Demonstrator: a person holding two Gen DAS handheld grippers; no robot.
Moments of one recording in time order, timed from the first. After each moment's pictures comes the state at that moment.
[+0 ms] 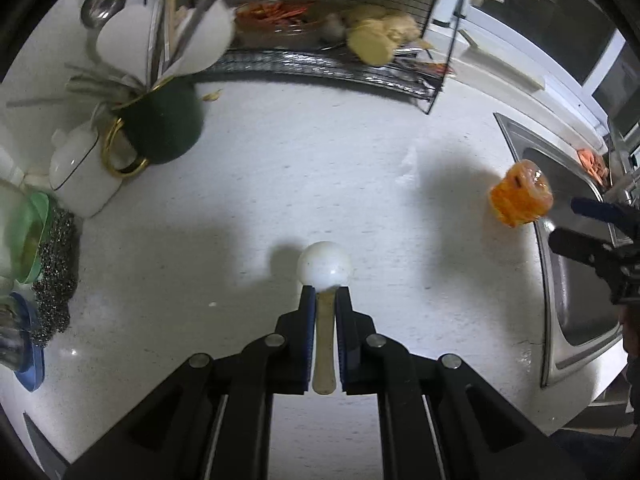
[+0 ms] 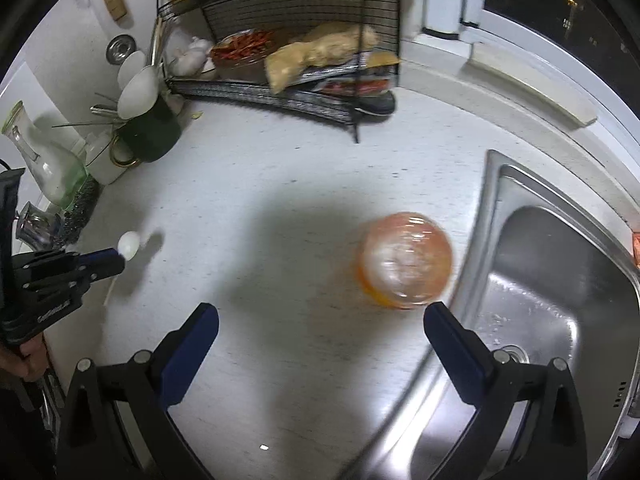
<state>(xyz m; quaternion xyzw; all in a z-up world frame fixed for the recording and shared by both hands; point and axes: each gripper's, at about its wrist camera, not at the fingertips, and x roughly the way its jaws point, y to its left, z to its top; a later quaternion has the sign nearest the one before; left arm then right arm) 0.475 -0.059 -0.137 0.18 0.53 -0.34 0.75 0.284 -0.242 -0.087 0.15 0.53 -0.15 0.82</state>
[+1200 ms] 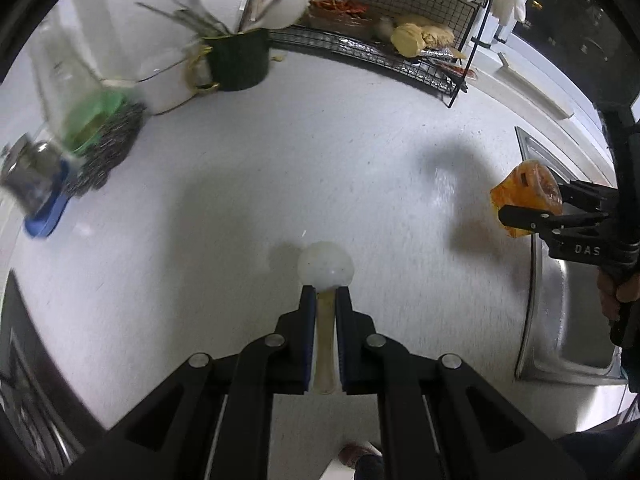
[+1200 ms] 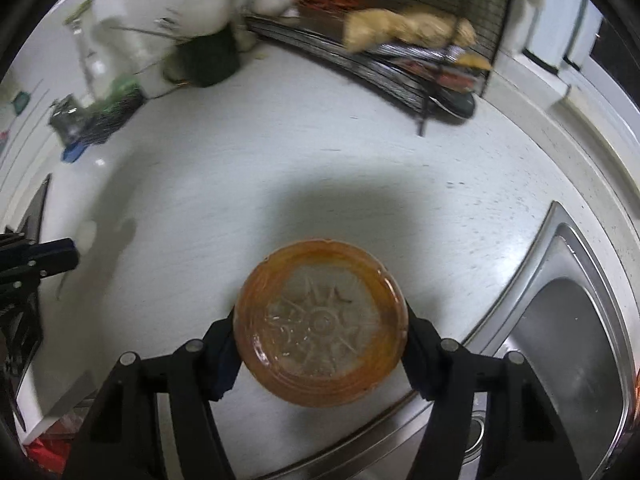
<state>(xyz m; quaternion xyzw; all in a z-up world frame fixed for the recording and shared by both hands) 0.382 0.004 -0.125 0.11 0.55 -0.22 0.80 0.287 -0.221 -0.118 0.04 0.56 0.01 0.83</state>
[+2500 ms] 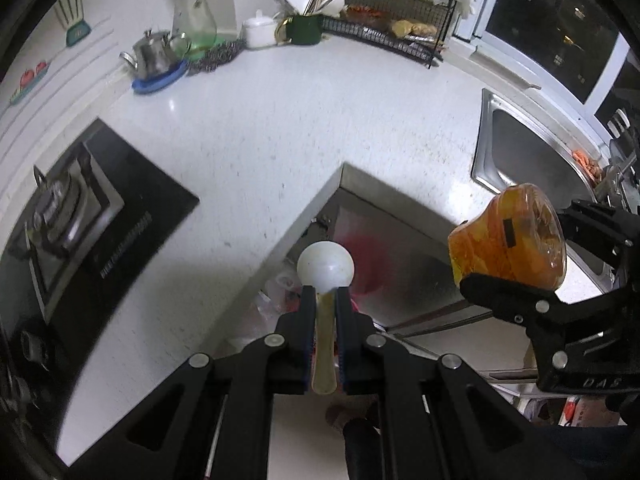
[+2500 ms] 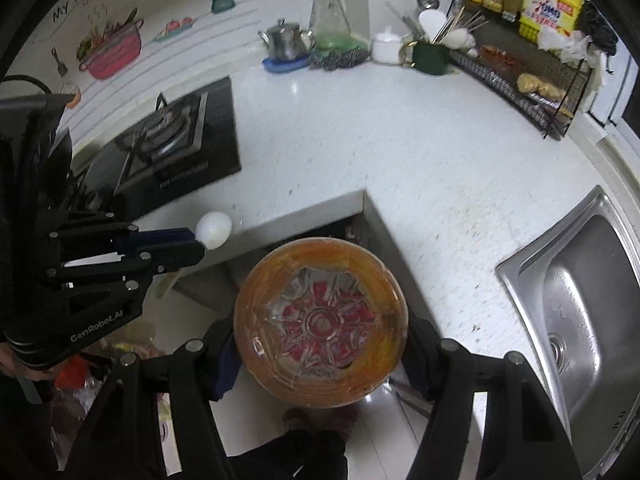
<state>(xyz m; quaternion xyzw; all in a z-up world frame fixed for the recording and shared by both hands) 0.115 0.124 -0.108 0.06 0.53 -0.17 0.83 0.083 -0.019 -0.078 -0.02 0.52 0.15 0.84</state>
